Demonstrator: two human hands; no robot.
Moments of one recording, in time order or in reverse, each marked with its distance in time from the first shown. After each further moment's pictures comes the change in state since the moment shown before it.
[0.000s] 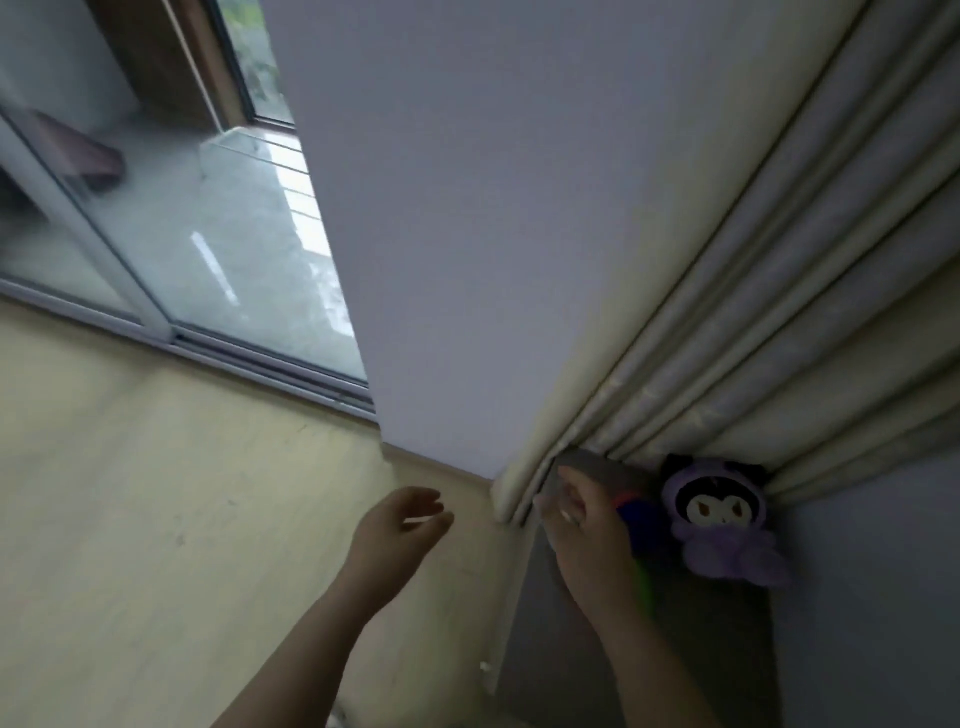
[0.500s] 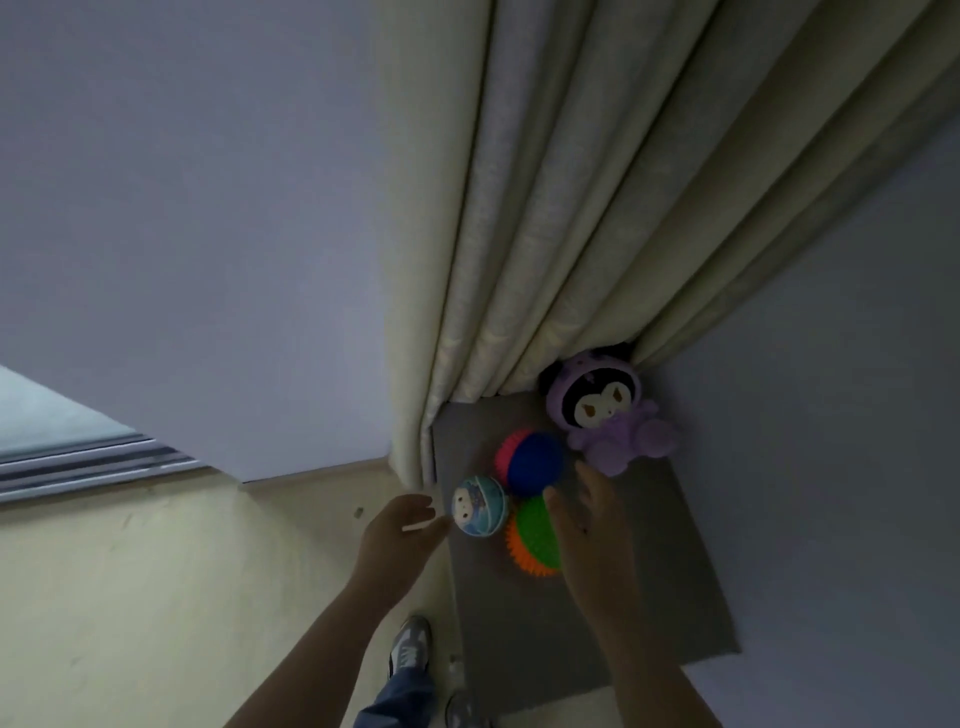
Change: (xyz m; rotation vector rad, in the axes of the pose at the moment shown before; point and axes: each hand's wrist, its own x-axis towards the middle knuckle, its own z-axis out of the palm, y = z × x) left_hand 0.141 -0.015 0.149 0.236 -0.442 -0.094; right_hand 0.050 0.114 -0.039 0.053 0.555 0.344
